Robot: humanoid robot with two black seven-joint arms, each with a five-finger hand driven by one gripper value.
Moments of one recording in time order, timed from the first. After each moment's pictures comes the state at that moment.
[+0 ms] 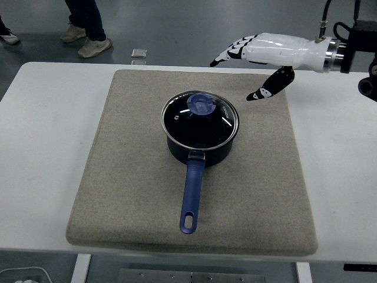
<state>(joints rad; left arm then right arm) -0.04 0.00 -0.13 -0.14 0.08 -0.04 -0.04 1.45 -0.54 -0.06 1.08 -1.37 0.01 0.61</state>
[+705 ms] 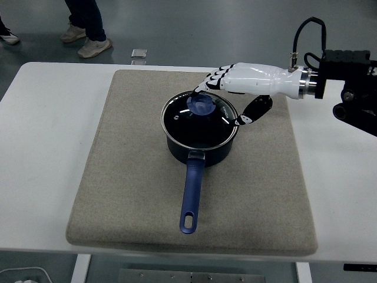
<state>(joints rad) -0.04 0.00 -0.13 -0.14 0.08 -0.04 -0.04 1.38 -0.48 -0.06 1.10 -1.42 -0.03 0.61</state>
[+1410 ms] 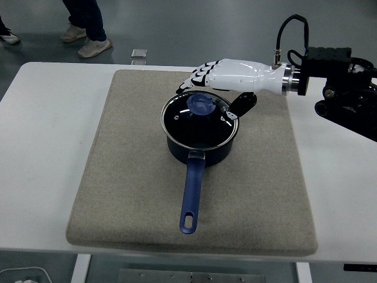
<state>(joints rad) -0.04 0.00 -0.13 -0.14 0.08 -0.04 -0.04 1.39 -0.38 -0.07 1.03 -1.41 -0.06 0.61</state>
